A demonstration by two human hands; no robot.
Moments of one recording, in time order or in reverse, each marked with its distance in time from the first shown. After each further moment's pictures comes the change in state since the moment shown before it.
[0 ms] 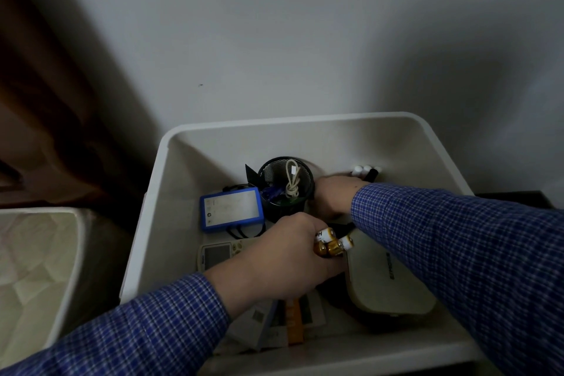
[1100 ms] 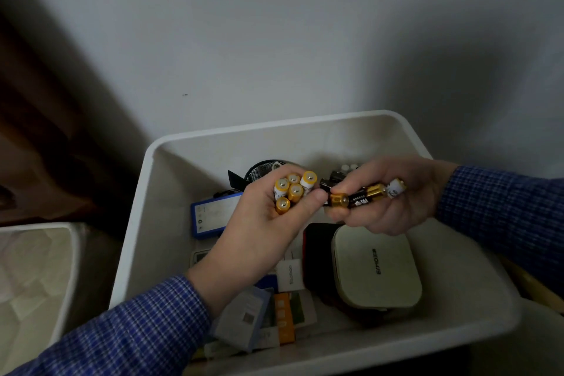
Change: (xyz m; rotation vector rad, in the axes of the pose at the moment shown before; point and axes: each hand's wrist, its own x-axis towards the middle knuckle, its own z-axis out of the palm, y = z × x) left_hand 0.004 0.006 -0.011 -0.421 0.319 0.428; right_hand -0.086 0.084 -0.029 1.386 -1.357 -0.650
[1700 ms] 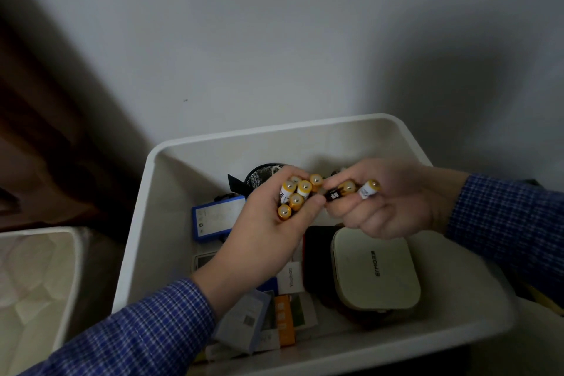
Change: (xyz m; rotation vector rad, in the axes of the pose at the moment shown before) left_hand 0.001 -0.004 0.002 0.110 0.015 -0.042; right_hand 0.012 0.004 0.014 0.370 0.276 -0.178
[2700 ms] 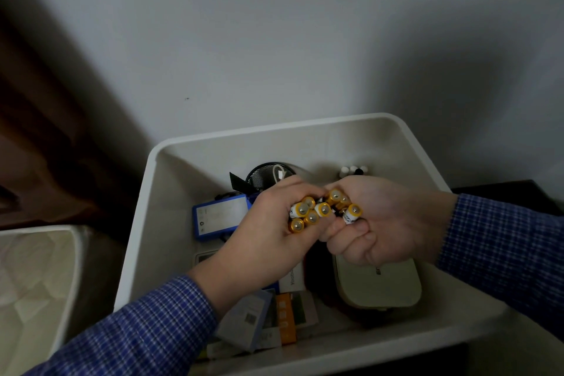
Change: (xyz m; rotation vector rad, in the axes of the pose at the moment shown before) left_hand -0.001 0.007 -0.003 0.321 -0.059 0.146; right_hand 0.023 0.031 0.022 -0.085 0.360 -0.118
